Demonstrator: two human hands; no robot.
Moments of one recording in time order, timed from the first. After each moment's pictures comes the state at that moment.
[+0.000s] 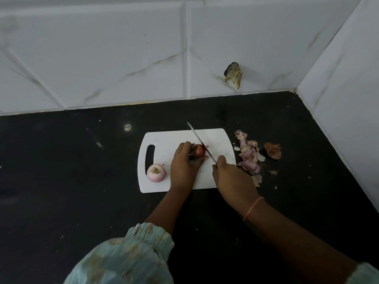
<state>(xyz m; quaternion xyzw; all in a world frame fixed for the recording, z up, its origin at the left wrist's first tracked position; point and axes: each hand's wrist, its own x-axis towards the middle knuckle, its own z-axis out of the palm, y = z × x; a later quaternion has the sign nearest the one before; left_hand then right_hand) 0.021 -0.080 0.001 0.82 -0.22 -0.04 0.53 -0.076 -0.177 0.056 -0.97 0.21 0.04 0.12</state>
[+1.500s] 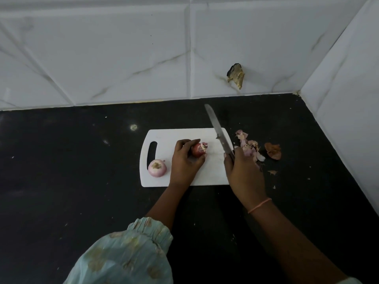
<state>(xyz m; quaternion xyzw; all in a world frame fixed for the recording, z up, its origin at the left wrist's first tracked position) 0.022 -0.075 -0.004 0.81 -0.24 -0.01 0.53 -0.091 -0.199 0.055 -0.93 0.29 -0.12 0.17</state>
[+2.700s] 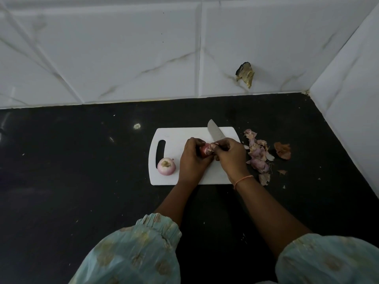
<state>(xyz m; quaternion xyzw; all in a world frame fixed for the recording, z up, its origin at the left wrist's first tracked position) 0.024 -0.075 -0.006 0.78 -0.23 -0.04 0.58 -0.024 -0.186 0.029 -0.75 0.33 -0.19 0.54</state>
